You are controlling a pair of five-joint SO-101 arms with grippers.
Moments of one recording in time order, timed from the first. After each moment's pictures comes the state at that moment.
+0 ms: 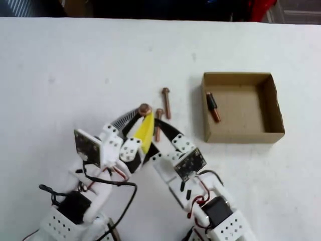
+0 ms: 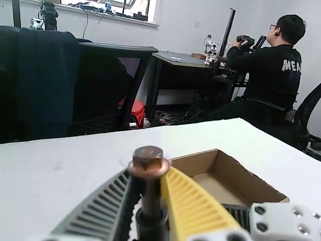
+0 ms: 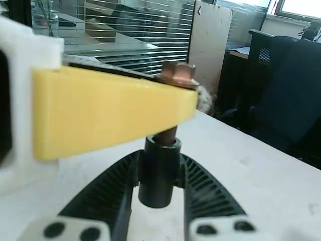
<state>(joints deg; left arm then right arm) 26.8 -92.4 84.0 20.6 11.7 -39.1 -101.8 96.4 16.4 11.5</state>
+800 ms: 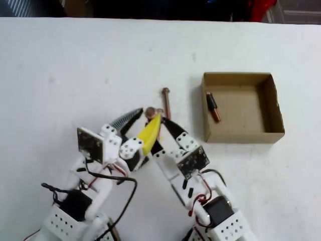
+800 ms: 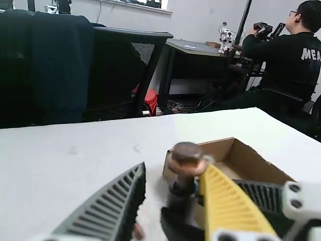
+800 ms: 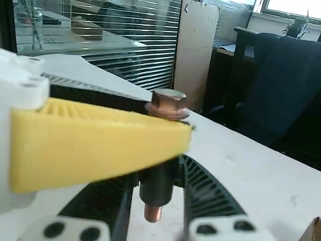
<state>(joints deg) 26.2 -92.4 87.1 20.5 11.7 -35.3 -101.8 96.4 16.4 11.5</state>
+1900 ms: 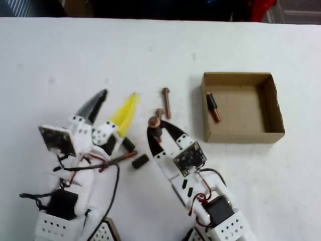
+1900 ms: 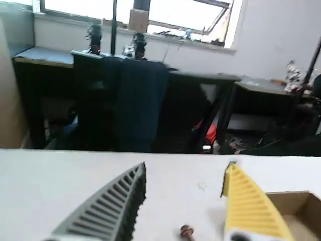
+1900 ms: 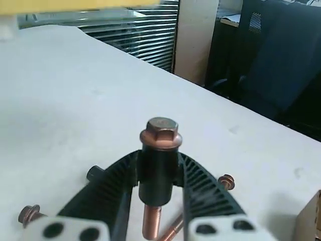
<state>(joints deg) 7.4 -91.7 79.7 24.0 11.5 -35.2 -101.8 96.4 23.1 11.6</state>
